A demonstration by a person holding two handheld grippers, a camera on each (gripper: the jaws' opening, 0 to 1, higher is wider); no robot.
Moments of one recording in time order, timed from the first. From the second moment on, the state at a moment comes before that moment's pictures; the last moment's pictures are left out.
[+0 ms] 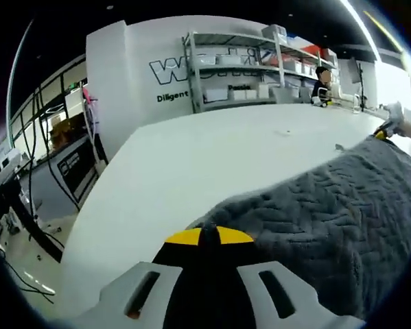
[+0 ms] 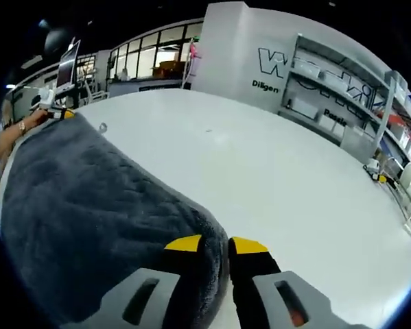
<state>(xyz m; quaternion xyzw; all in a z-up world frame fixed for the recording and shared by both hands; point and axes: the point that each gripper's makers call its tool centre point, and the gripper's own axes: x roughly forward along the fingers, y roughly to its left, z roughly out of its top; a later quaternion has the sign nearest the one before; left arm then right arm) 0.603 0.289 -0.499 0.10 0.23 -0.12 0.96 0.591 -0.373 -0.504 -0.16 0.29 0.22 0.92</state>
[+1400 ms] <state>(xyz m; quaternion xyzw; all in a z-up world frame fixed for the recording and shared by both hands) 0.631 0.246 -0.482 0.06 0.20 -0.10 0.97 0.626 -0.414 -0.491 -0.28 0.29 0.15 0.90</state>
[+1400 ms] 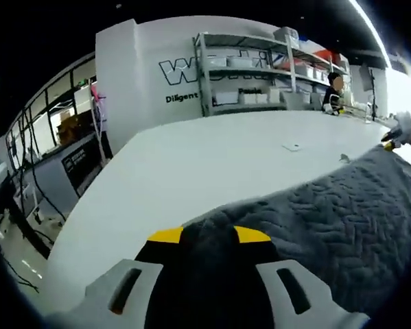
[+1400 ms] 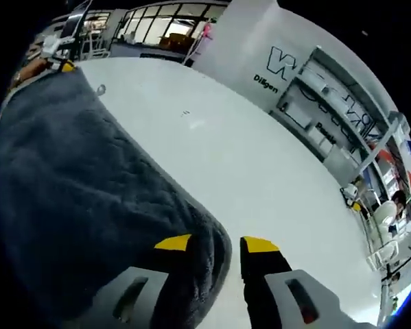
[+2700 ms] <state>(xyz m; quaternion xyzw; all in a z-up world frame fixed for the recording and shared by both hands) 0.361 0.164 -0.432 0.04 0.20 -0.23 0.95 0.319 -0.337 -0.413 -0.14 0.21 0.28 0.93</state>
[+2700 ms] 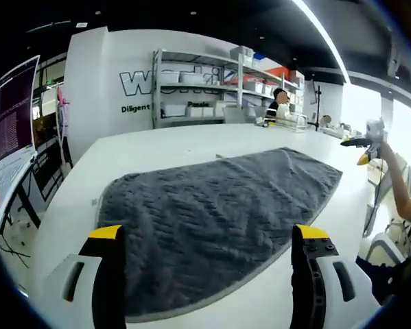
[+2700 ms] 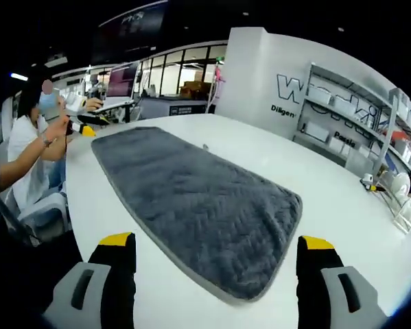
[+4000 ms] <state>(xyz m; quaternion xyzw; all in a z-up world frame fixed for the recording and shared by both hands) 0.268 0.147 -0.459 0.04 0.17 -0.28 0.94 0.266 -0.361 -0.471 -0.11 0.23 0.21 0.94</state>
